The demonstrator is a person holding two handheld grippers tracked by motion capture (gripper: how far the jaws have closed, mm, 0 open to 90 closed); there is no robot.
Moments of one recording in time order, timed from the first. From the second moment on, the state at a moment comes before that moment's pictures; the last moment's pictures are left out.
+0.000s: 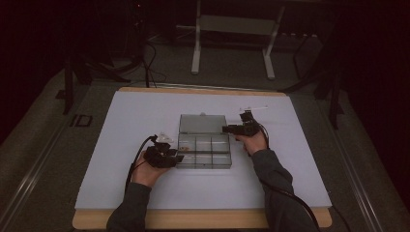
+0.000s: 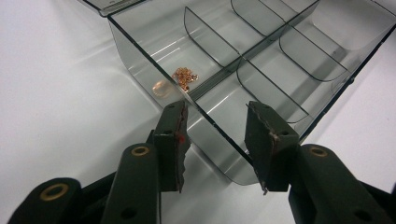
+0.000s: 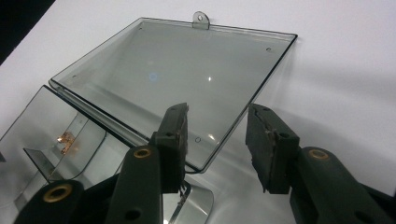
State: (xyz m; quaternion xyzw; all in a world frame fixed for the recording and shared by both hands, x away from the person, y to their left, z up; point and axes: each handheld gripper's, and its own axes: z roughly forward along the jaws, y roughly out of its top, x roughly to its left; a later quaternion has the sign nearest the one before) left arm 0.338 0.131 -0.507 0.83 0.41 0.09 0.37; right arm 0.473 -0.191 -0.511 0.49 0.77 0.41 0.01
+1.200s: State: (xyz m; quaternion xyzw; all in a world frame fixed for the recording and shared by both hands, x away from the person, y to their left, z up) left arm 0.339 0.130 -0.507 0.83 0.41 0.09 0.36; right arm 0.491 -0.190 -0.514 0.52 0.76 0.39 -0.07
